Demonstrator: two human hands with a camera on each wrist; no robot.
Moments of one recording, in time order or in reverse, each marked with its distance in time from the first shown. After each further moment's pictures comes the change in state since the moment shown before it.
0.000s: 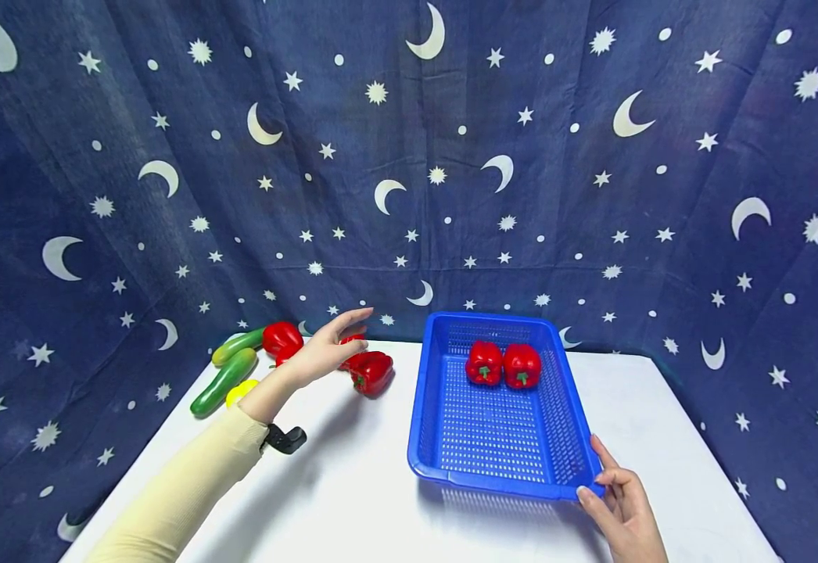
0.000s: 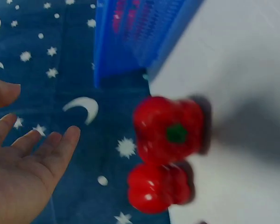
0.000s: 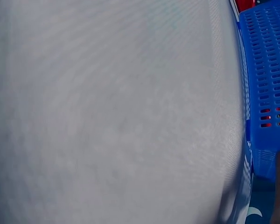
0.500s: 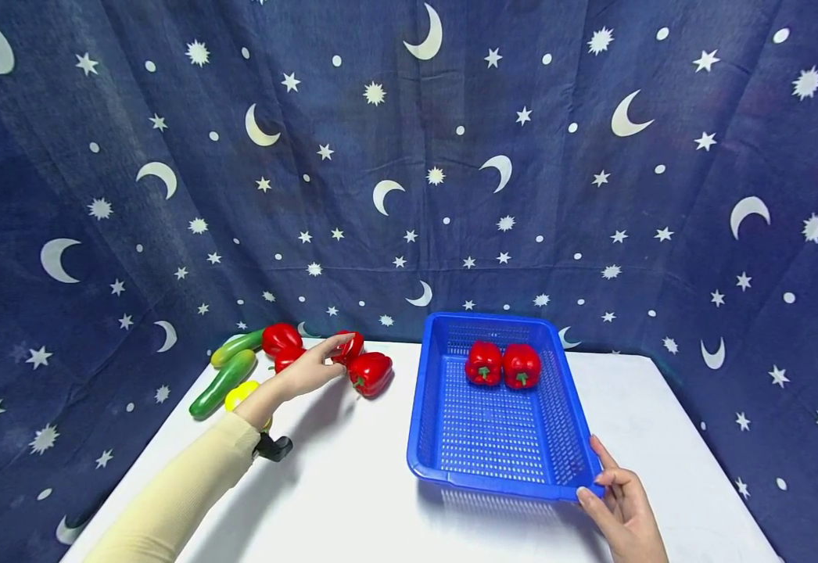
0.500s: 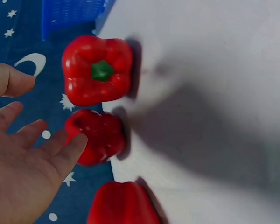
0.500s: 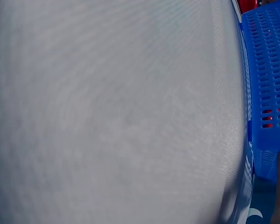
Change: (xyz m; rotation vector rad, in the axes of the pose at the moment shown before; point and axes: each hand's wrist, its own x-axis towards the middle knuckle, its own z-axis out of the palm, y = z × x) left_hand -0.010 -0.059 -0.014 0.103 -0.048 -0.074; right_hand 0.000 0.000 0.000 0.019 -0.009 -0.014
